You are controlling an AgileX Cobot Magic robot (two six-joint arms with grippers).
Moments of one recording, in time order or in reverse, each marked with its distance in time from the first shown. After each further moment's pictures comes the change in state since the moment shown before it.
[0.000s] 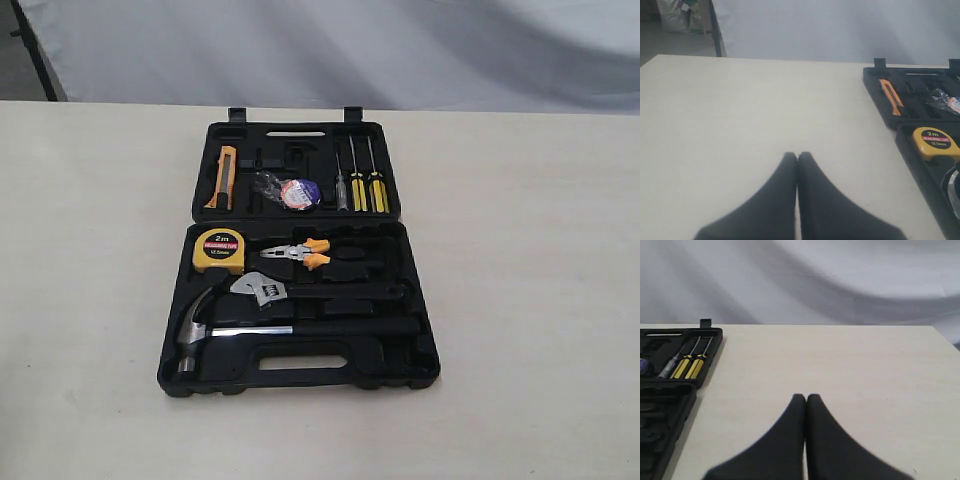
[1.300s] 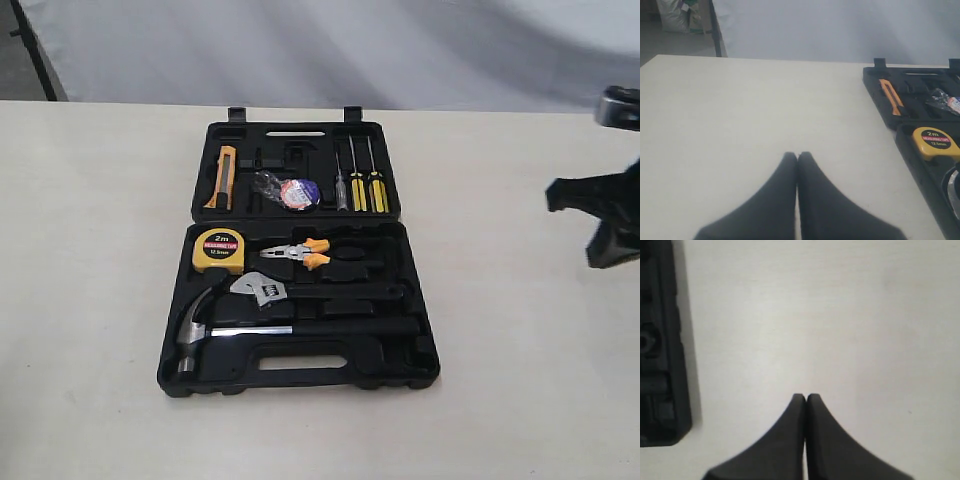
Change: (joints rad) left arm 0.000 0.000 0.000 0.000 0.000 0.000; right arm 0.050 1.440 -0.773 0.133 0.438 0.000
